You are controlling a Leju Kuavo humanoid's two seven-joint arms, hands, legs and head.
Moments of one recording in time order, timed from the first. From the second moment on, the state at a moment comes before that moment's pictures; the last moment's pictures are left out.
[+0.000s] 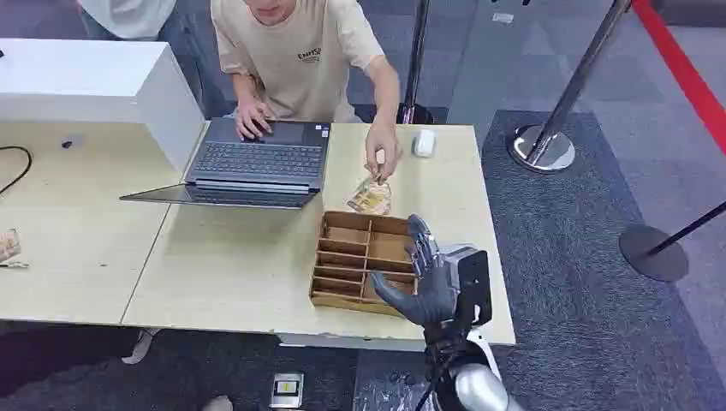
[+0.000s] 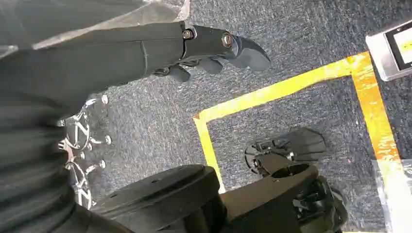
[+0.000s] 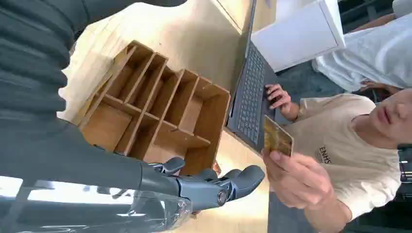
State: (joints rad) left arm -0.11 0.06 -1.07 -0.19 0.53 0.32 0.00; right arm -0.15 -0.15 0.53 -1.54 -0.06 -0.53 -0.21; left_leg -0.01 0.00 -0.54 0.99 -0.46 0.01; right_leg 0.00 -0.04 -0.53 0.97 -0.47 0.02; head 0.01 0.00
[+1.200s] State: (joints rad) left arm -0.11 0.06 -1.07 -0.19 0.53 0.31 0.01; right arm -0.25 -0.15 0.48 -1.62 1.16 -0.69 0.07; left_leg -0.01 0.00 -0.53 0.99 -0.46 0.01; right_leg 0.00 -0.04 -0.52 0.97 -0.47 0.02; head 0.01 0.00
